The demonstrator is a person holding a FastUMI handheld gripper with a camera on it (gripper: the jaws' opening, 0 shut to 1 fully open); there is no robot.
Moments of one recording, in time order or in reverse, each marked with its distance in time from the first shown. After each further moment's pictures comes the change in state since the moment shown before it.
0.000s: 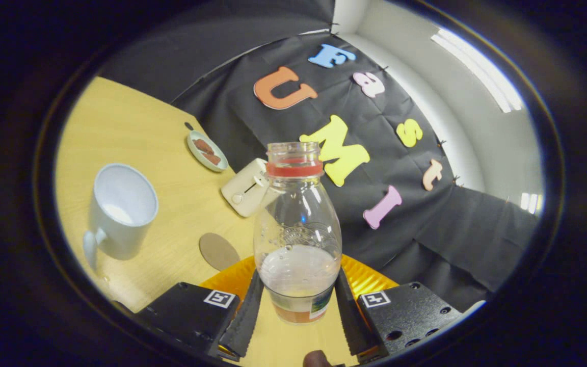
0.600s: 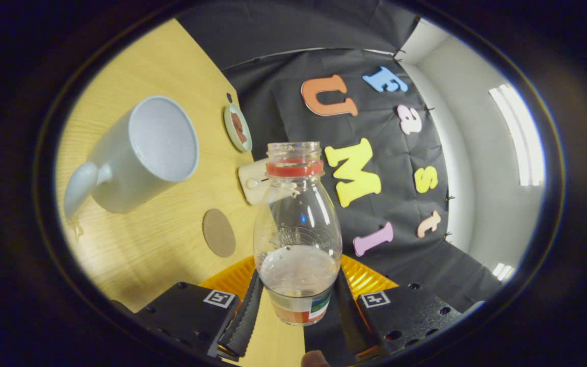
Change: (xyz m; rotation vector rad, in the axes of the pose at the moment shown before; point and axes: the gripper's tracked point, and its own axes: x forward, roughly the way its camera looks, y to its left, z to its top) arm 0.000 0.028 -0.006 -0.344 -0.033 0.004
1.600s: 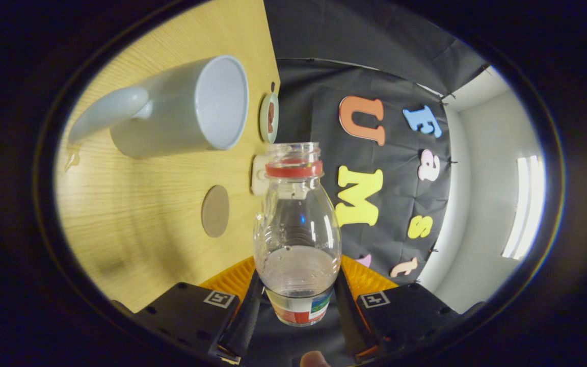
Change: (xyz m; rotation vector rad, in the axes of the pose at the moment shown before) arm -0.004 -0.004 0.005 -0.342 -0.035 -0.011
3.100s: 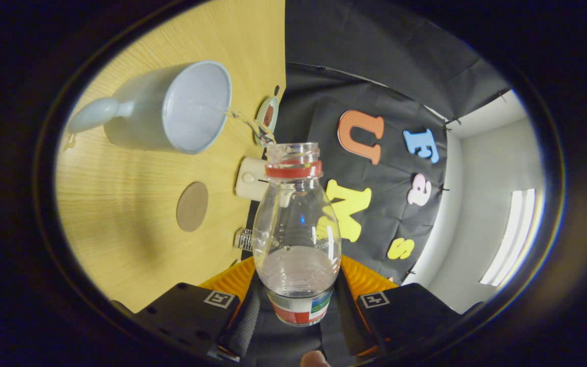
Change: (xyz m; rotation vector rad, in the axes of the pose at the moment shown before) arm 0.007 -0.044 0.014 -0.141 -0.044 -0.051
